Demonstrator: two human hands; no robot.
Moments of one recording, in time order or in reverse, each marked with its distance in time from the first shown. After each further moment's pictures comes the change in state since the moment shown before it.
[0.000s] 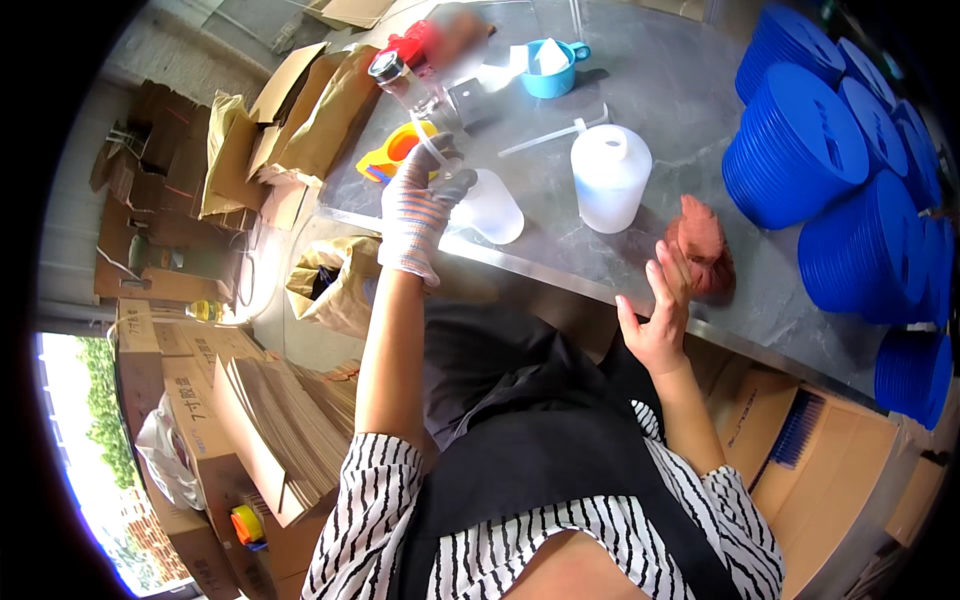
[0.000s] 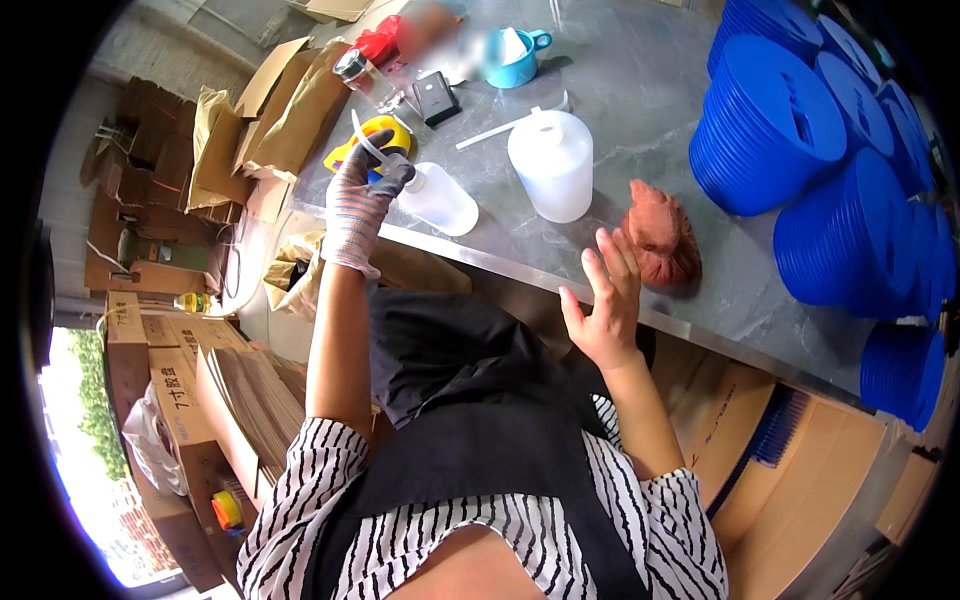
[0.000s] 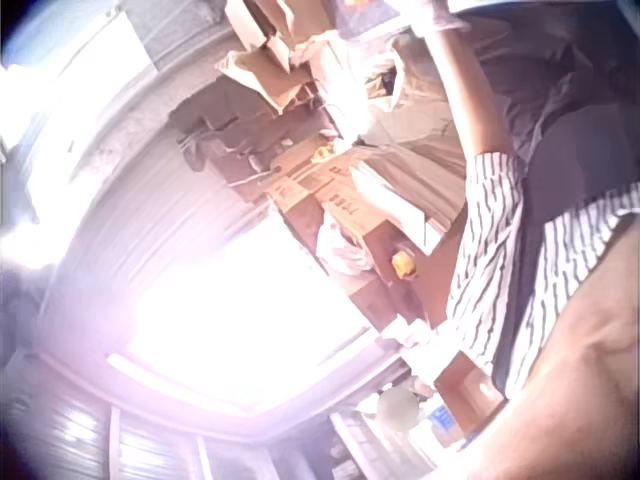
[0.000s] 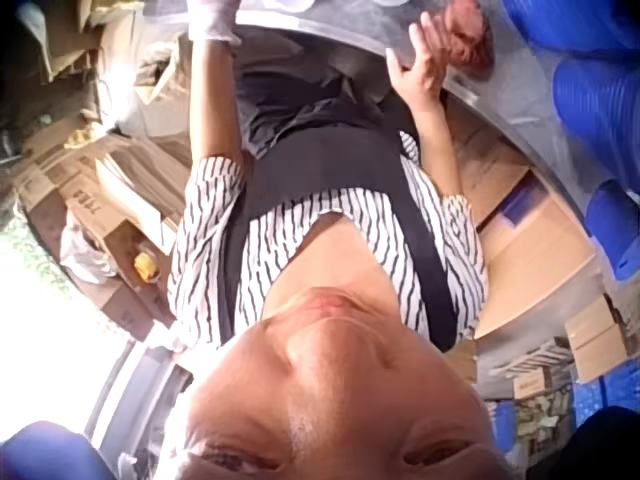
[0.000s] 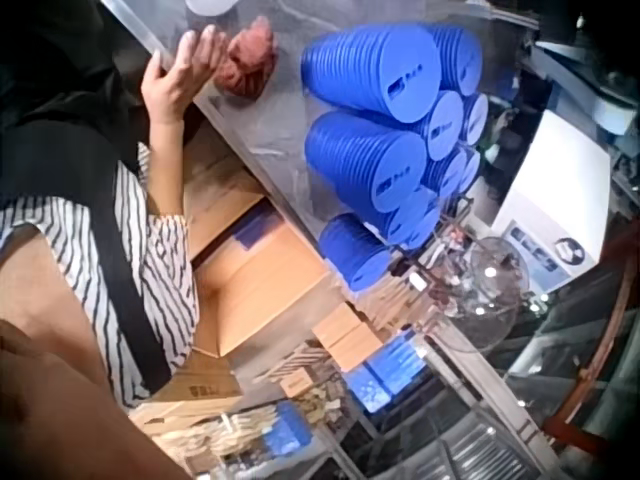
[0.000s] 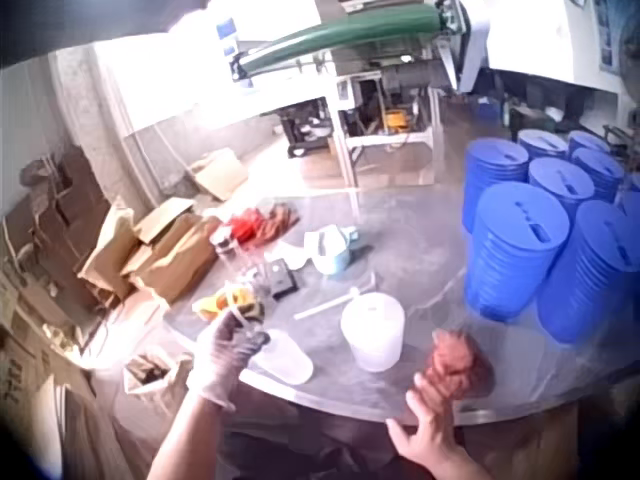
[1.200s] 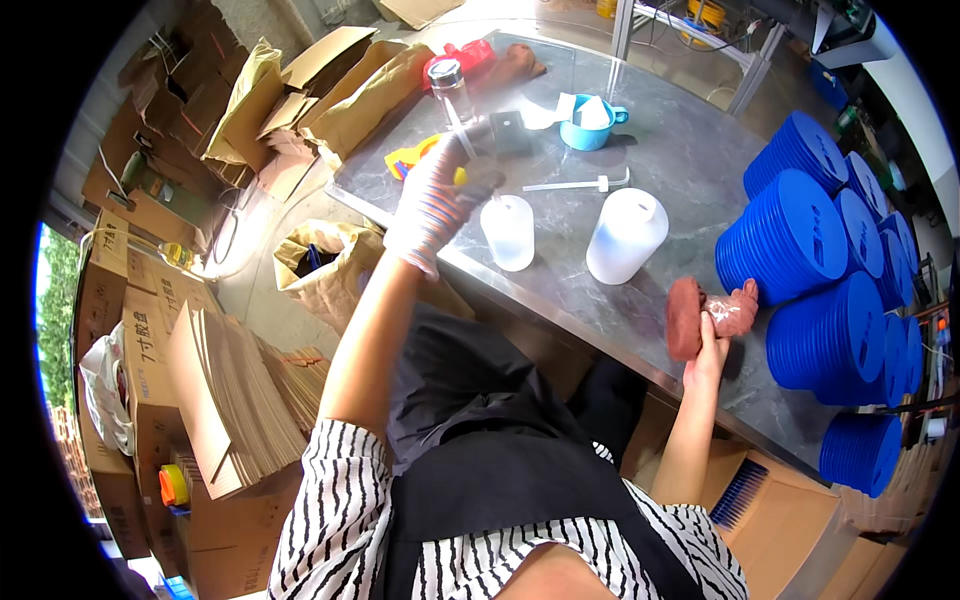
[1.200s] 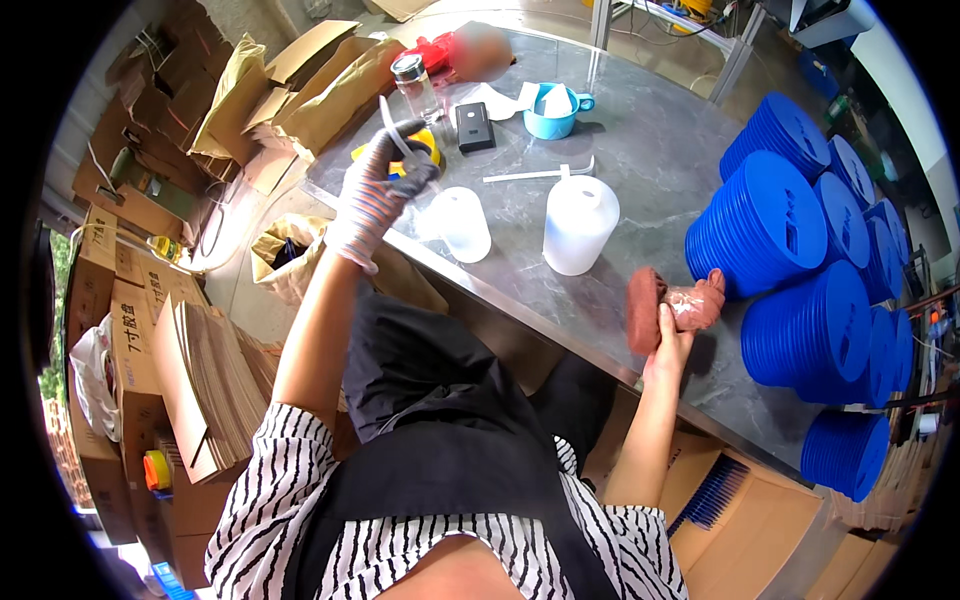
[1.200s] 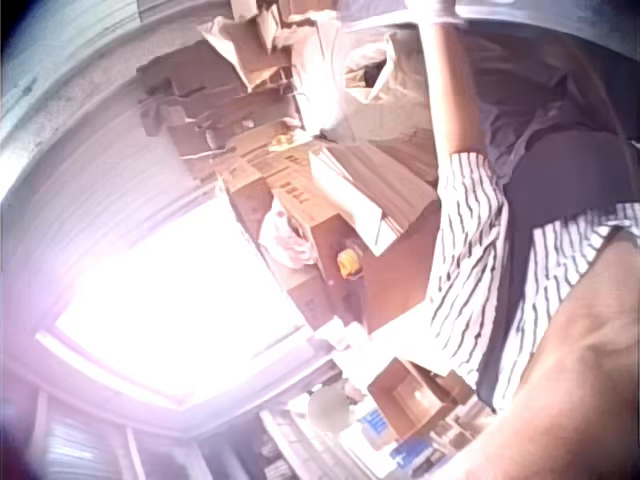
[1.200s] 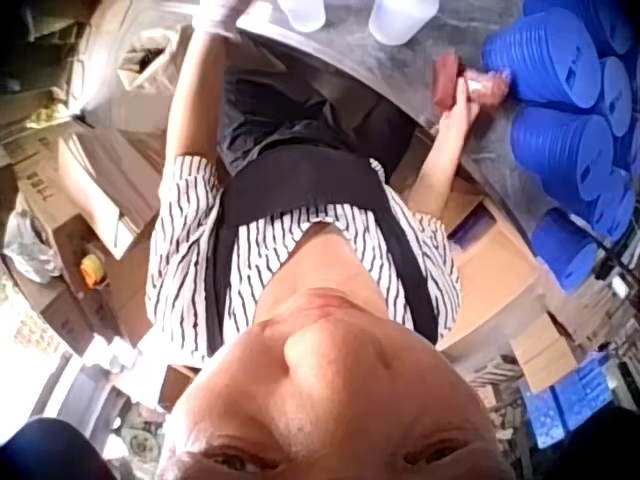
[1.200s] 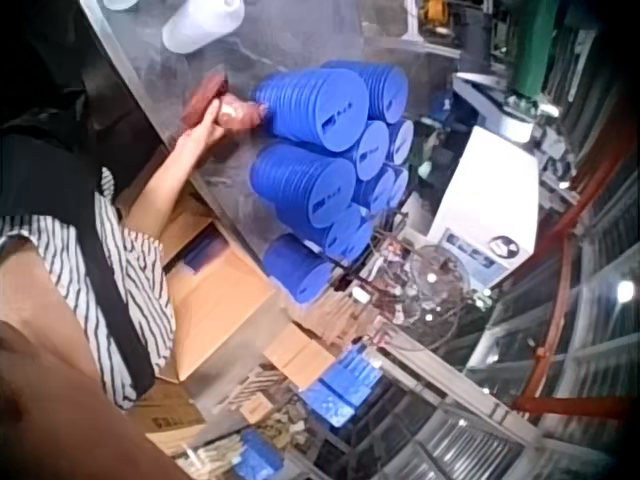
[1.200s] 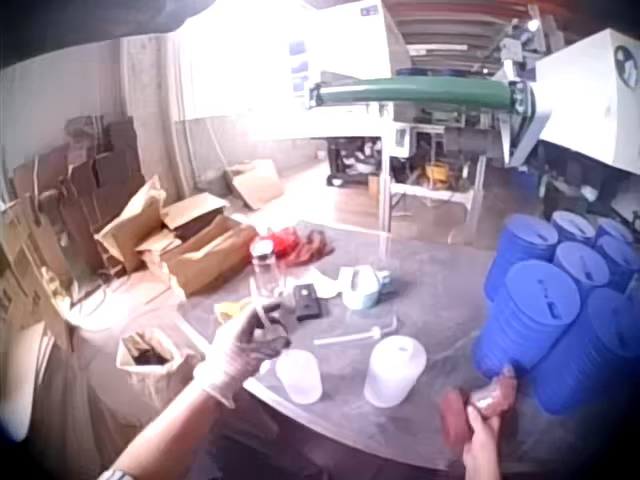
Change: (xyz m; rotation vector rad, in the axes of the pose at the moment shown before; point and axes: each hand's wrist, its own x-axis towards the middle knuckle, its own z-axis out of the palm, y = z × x) left_hand 0.009 0.028 -0.021 -0.161 -0.059 0.155; right_hand -0.002 0.099 -0.034 0.860 0.296 0.974
